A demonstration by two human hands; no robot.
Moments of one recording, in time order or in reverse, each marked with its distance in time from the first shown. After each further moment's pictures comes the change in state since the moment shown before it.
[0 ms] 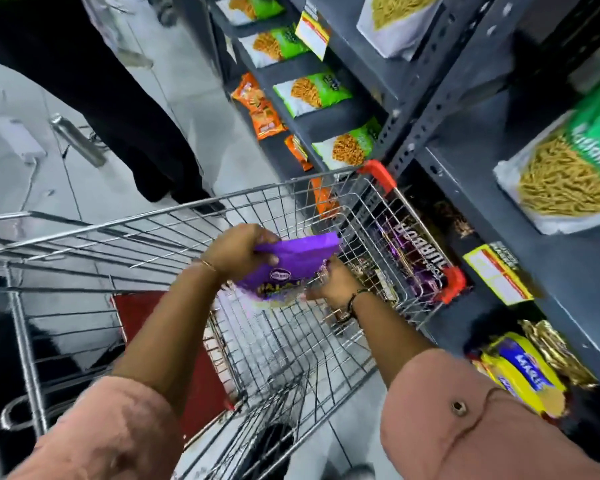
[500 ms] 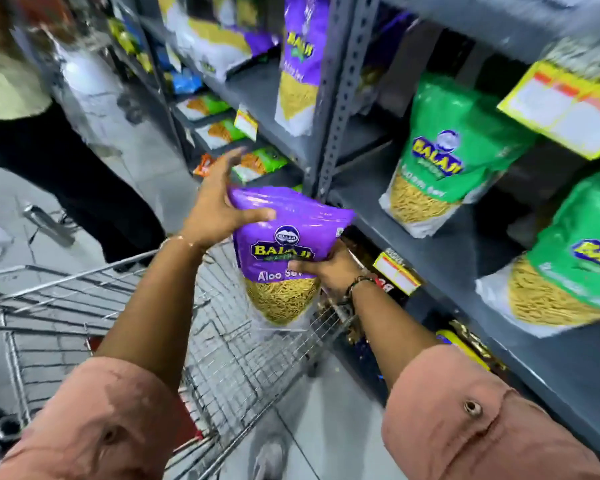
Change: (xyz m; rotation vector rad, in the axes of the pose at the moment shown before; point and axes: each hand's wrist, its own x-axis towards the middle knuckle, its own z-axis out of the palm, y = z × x) left_hand -0.018 0.156 -0.077 -0.458 0.464 0.238; right_hand -0.119 -0.040 -0.095 0.450 0.285 -0.333
